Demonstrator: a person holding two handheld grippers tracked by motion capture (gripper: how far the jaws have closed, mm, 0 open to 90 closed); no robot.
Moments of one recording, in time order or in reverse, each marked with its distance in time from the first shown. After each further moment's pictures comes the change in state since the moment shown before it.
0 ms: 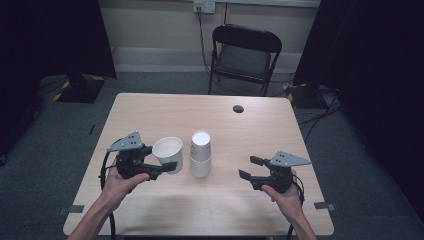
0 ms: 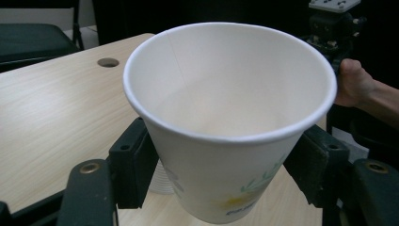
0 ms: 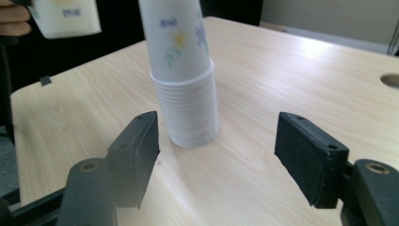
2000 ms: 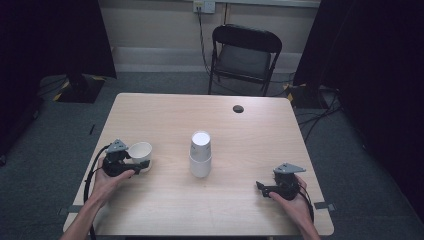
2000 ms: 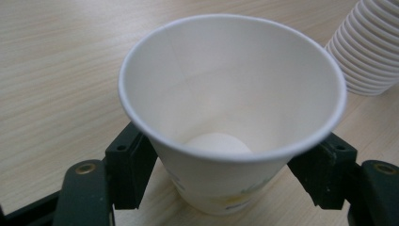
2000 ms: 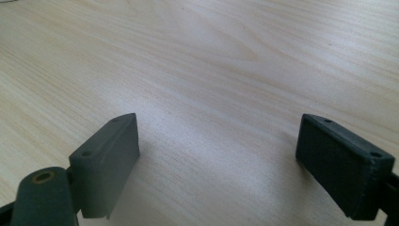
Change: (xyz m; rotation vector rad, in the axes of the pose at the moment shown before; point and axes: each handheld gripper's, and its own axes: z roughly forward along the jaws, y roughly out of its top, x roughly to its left) left arm 0.104 -0.102 -0.003 0.208 0.358 -0.139; right arm -0.053 -0.084 0.009 0.330 -0.335 0.072
